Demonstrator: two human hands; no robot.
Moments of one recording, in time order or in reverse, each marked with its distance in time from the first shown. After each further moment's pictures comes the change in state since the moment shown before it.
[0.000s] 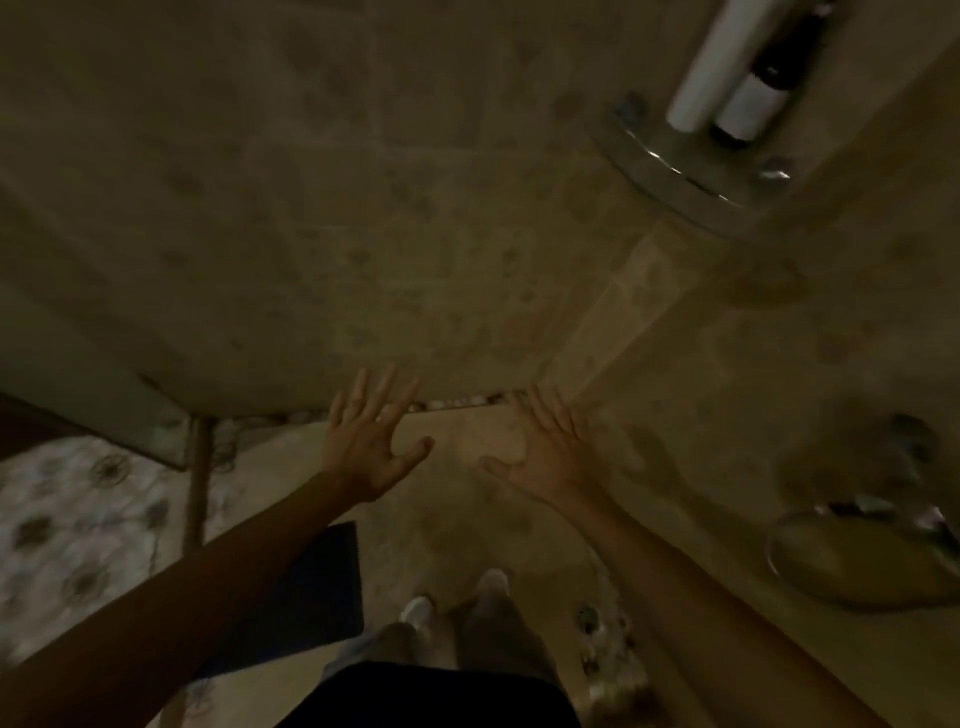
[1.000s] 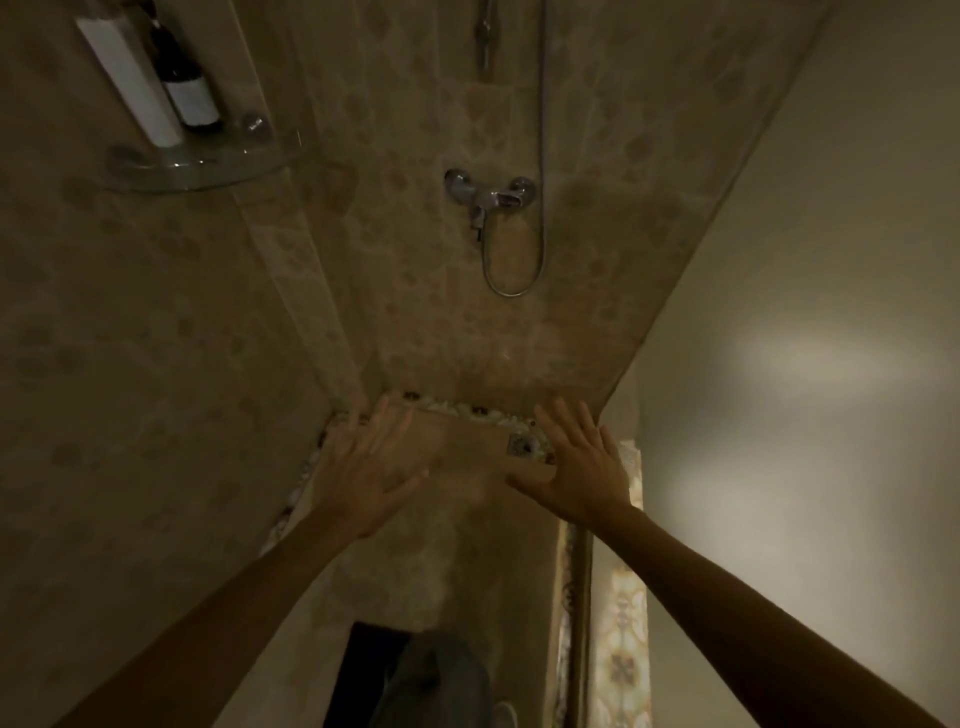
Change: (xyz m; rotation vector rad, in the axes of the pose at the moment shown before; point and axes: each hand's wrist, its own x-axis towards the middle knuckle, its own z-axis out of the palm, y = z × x) left_hand -0.104 0.041 -0.027 0.249 -0.190 1.095; right_hand -0.359 -0.158 0.093 0.307 0.441 1.058
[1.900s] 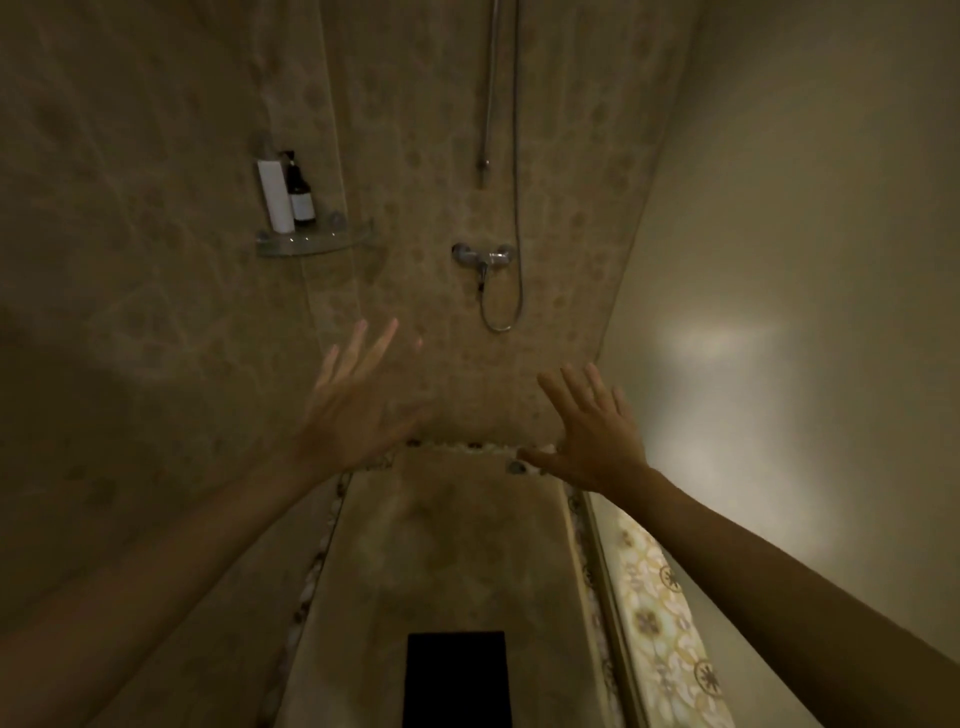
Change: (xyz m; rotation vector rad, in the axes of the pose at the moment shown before) left_hand -0.259 -0.154 -0.200 0.001 0.371 0.445; right_hand -0.277 -0.282 -0.055 -0.216 0.318 0.060
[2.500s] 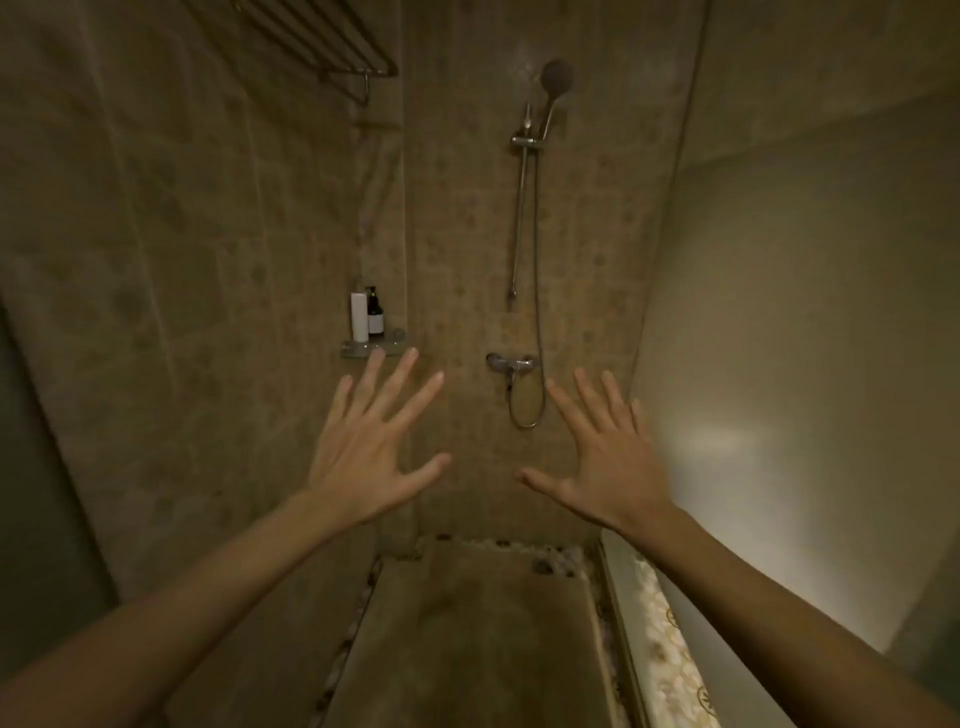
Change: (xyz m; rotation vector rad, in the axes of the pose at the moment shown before) left_hand -0.146 0.100 -0.175 0.183 0.308 0.026; right_hand -0.148 -0.082 -0.173 0.006 0.348 -0.103
